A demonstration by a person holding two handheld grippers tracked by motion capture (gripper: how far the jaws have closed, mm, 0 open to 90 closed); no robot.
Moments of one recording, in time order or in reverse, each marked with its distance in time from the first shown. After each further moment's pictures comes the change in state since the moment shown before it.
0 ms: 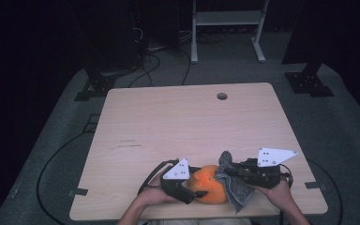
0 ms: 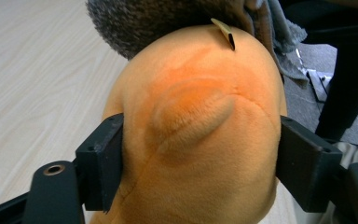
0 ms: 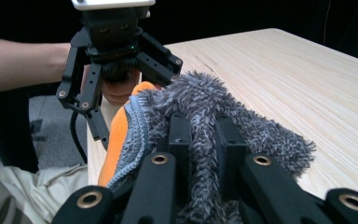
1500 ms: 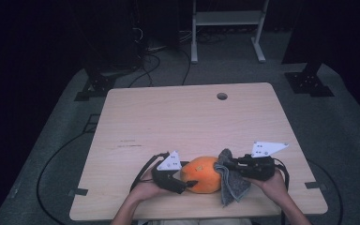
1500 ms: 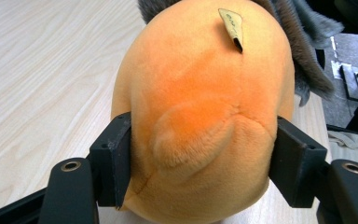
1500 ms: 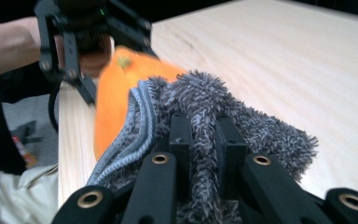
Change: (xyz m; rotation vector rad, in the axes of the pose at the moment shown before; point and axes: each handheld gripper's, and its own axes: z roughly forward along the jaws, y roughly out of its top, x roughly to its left) left arm 0.022 -0.010 -0.018 0.090 0.096 -0.065; right arm -0.030 -0.020 0.014 0.072 -0.028 0.125
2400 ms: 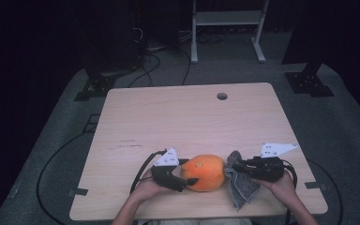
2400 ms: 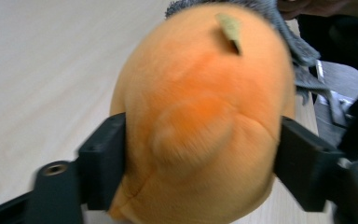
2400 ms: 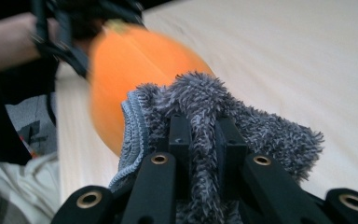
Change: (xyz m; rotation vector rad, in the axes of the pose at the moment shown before) left arm 0.001 0.004 -0.001 -0.099 0.010 -0.074; right arm -0.003 -0.005 -0.019 -0.003 -0.008 0.023
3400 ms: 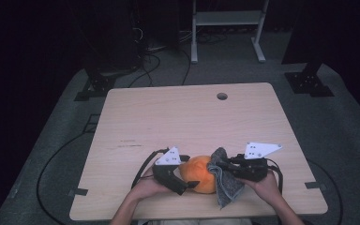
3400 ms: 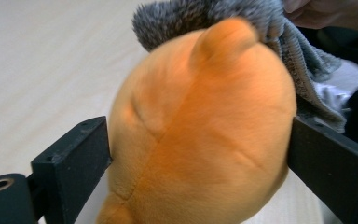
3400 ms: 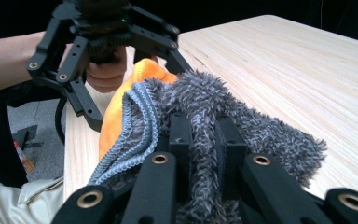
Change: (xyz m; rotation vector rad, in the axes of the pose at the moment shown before) left arm 0.007 0.004 0.005 0.042 -0.074 -0.012; right arm 0.021 0.021 0.033 -0.048 0.020 -0.082
